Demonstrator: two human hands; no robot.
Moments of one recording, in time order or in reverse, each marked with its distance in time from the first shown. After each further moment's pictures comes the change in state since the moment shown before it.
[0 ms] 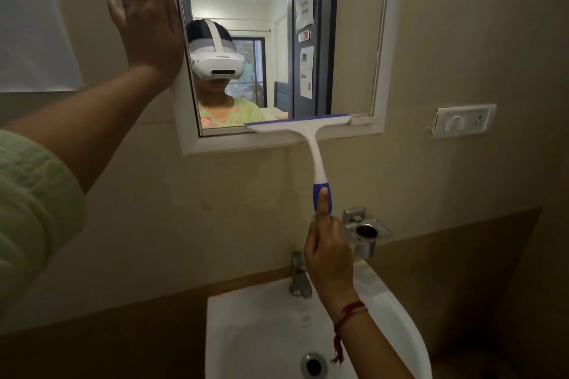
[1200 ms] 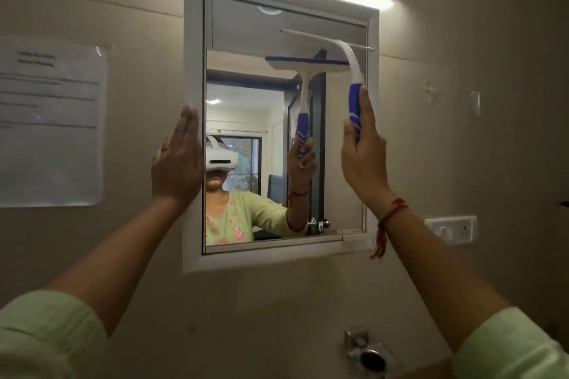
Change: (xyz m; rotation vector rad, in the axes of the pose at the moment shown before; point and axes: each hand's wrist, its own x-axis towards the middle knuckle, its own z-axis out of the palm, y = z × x) left_hand -0.004 0.004 -0.005 -0.164 0.039 0.074; right_hand 0.298 -0.083 -0.106 0.235 0.366 -0.359
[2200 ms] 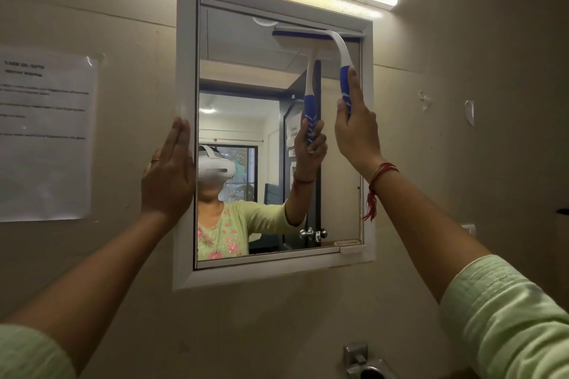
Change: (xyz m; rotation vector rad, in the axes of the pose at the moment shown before) left_hand -0.001 -0.002 0.001 -0.062 -0.004 0.025; right_hand 0.065 0.024 0.019 -0.127 0.008 -0.052
